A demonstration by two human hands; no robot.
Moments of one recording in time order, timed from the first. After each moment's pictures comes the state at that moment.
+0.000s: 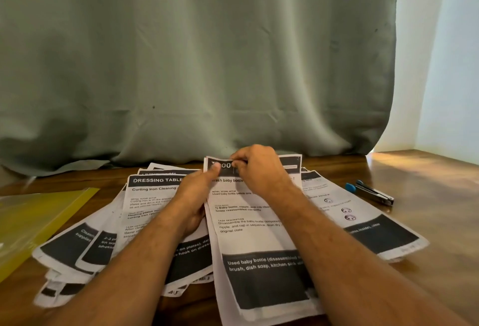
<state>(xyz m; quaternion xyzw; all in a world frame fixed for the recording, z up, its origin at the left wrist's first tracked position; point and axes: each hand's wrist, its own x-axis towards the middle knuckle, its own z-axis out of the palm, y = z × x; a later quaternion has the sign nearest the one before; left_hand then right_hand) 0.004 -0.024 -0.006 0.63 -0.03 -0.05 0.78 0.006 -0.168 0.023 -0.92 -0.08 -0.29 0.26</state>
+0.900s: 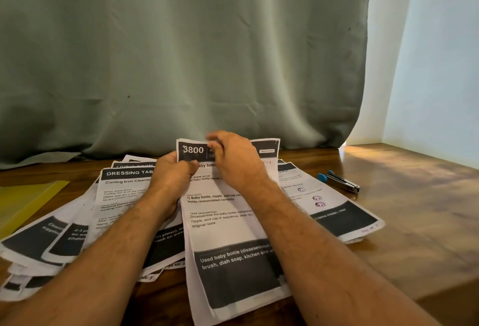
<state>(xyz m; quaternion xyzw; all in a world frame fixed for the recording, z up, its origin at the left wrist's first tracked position) -0.006 -0.028 0.001 0.67 -0.07 0.09 0.73 -0.016 -0.160 0.024 -0.89 -0.10 -0.34 0.27</state>
